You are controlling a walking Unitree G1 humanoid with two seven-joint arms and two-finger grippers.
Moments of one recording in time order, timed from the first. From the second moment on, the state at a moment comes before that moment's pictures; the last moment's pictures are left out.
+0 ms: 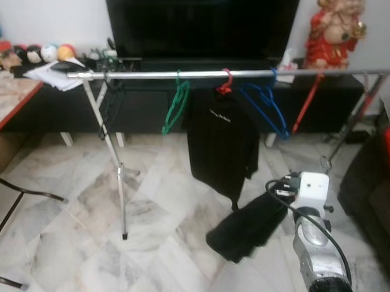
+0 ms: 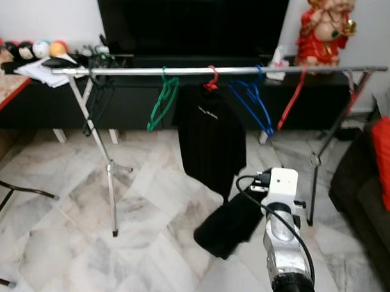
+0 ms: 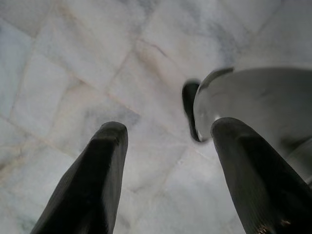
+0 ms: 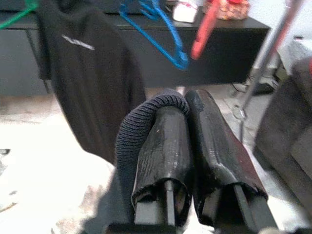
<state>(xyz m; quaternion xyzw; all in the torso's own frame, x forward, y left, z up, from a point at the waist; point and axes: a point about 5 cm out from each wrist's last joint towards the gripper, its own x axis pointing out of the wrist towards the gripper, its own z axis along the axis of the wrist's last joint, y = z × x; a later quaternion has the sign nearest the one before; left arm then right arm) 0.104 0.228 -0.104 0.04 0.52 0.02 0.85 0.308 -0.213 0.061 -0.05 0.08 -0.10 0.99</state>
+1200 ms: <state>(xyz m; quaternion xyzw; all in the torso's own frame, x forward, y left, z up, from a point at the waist) 0.102 0.239 -0.102 0.05 0.52 0.03 0.85 0.309 -0.188 0.064 -0.06 0.05 -0.06 1.00</state>
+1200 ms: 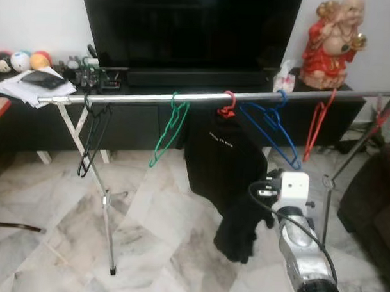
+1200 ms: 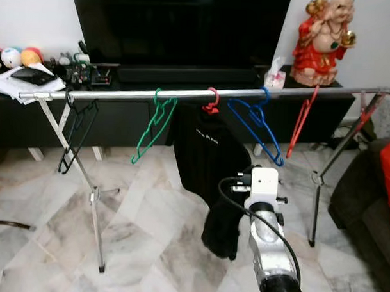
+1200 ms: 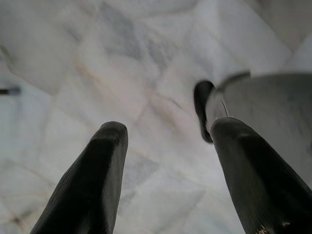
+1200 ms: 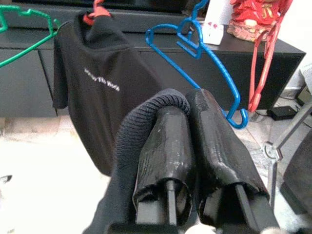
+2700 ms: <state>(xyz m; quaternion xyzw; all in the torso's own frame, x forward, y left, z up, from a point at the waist) 0.102 0.231 -0.103 0.05 0.52 0.02 0.85 0.306 -0.195 0.063 -0.06 0.06 -0.07 0.99</state>
